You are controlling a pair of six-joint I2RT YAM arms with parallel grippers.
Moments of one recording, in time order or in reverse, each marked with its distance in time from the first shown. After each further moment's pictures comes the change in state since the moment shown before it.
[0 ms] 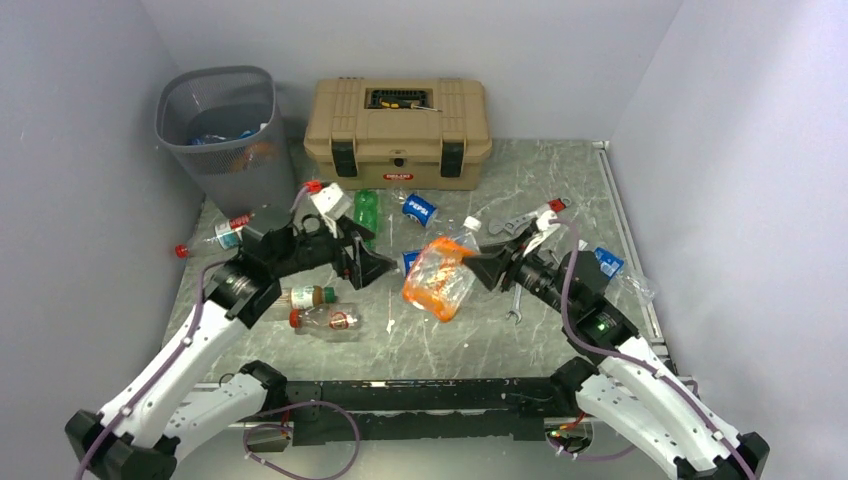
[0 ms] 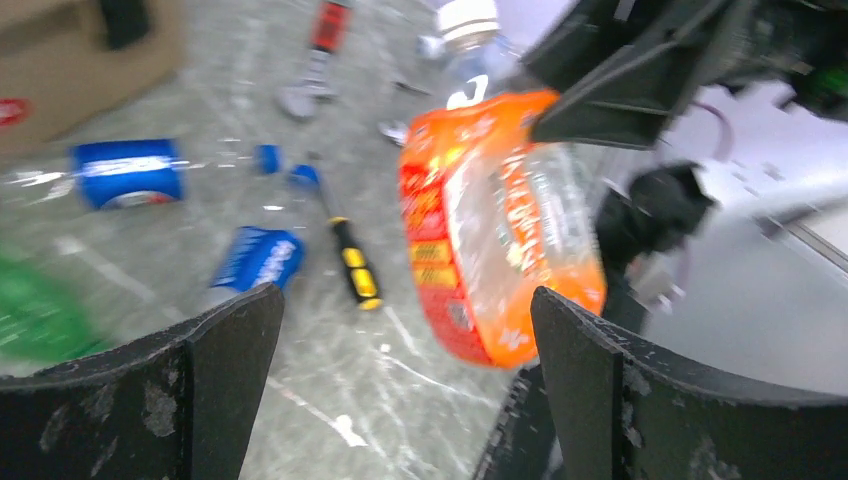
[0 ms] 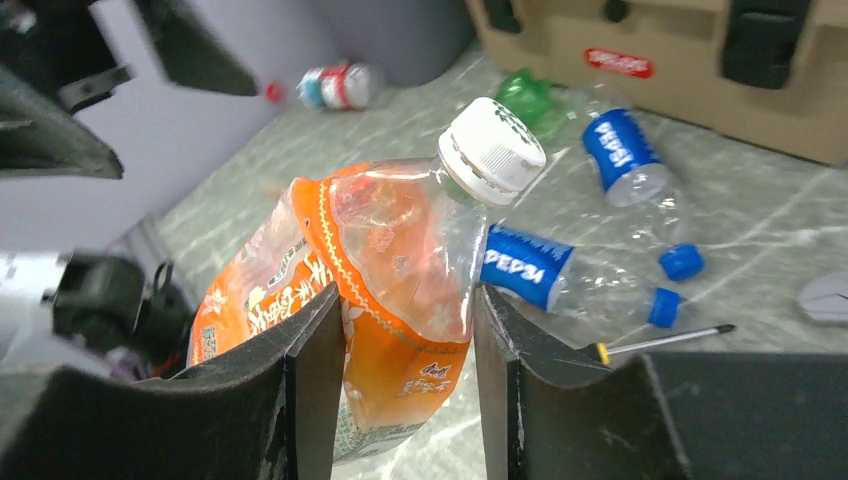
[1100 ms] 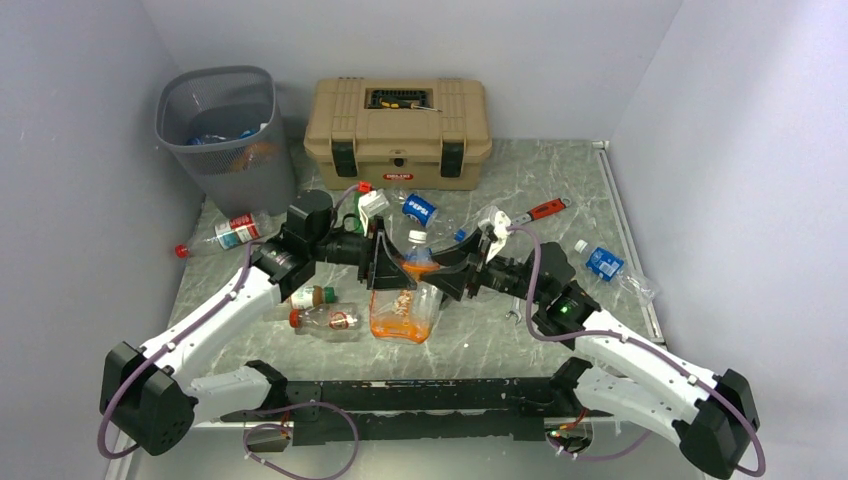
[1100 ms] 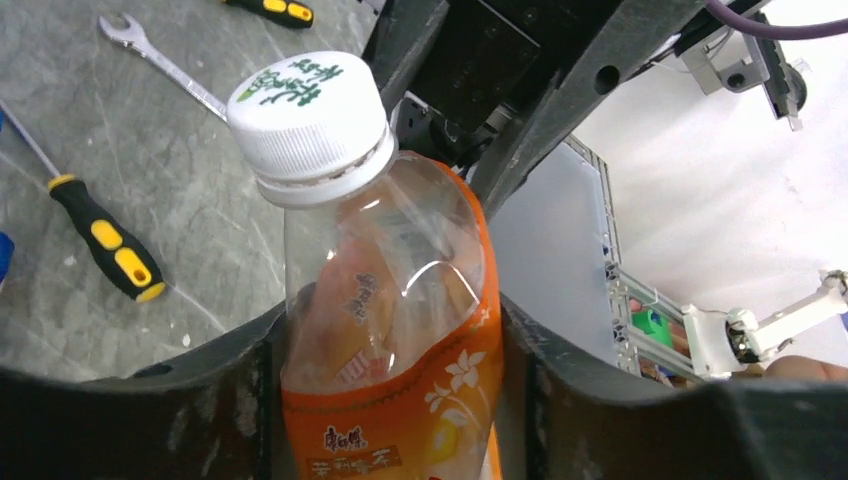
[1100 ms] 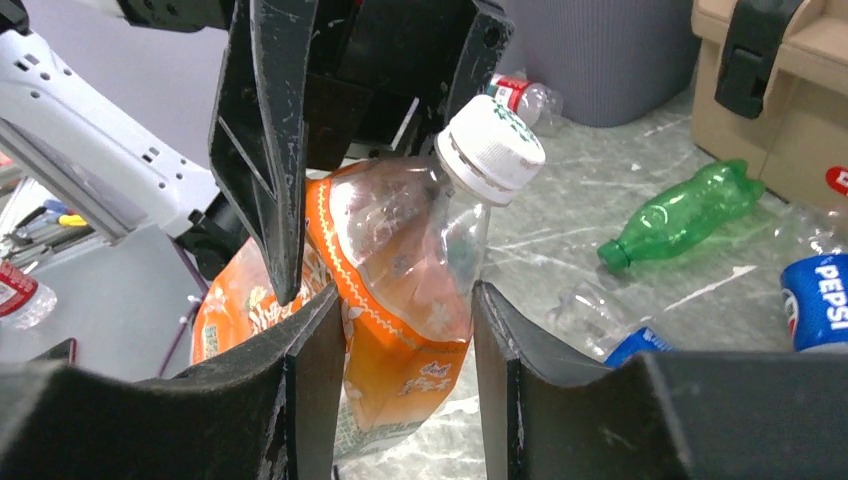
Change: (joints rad) left arm -0.048 0.290 -0.002 0.172 0.539 -0.203; right arm 0.175 0.256 -0.017 0.385 -0.273 -0.085
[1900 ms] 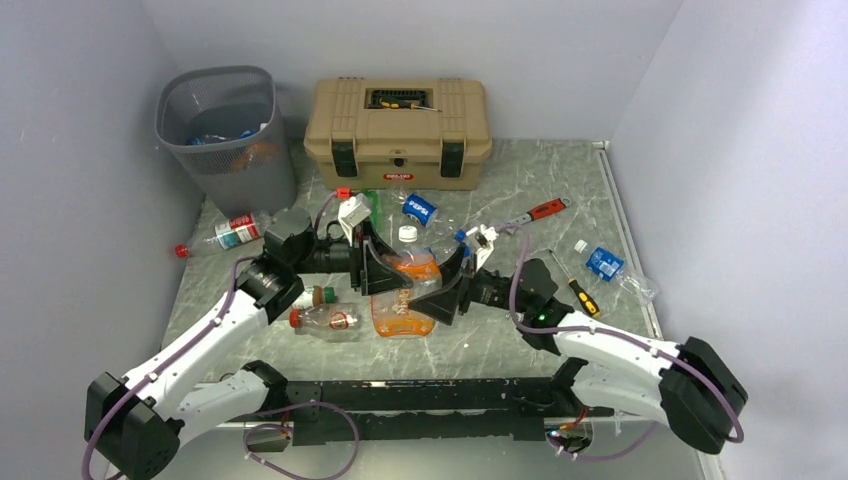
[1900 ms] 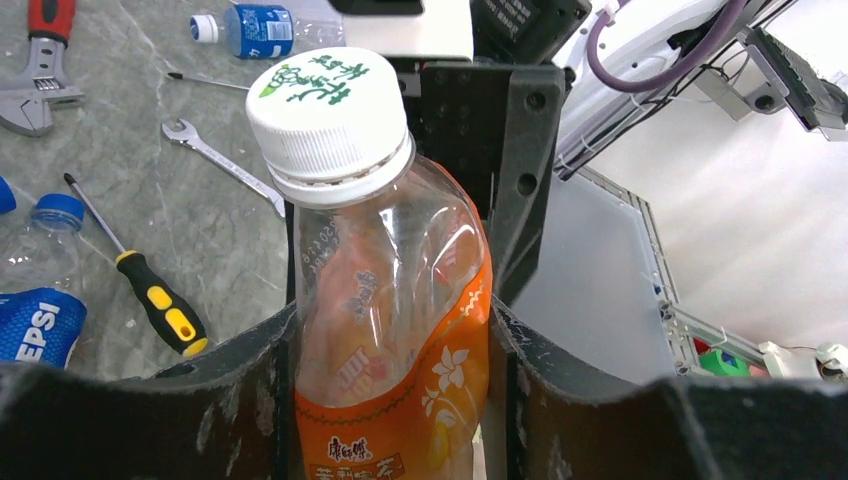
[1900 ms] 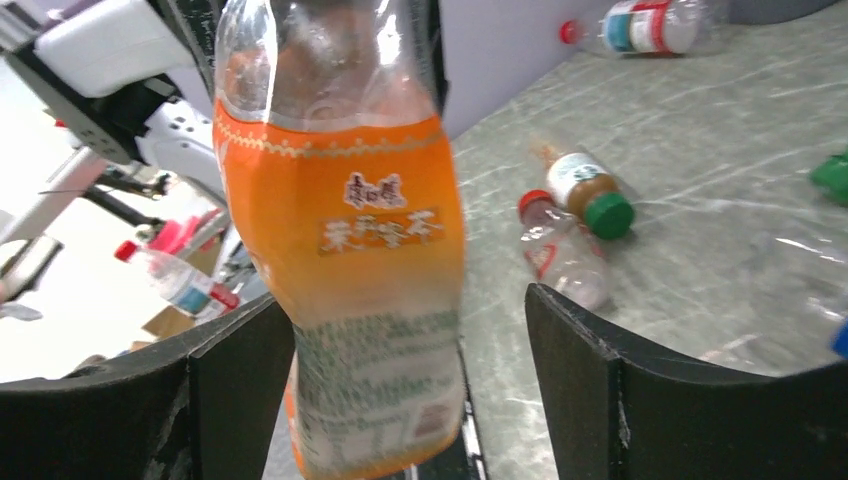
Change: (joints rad) left arm -0.007 -0.152 -0.116 0.196 -0.086 -0.032; right arm 0.034 0.122 -0.177 0.361 -0.092 0.400
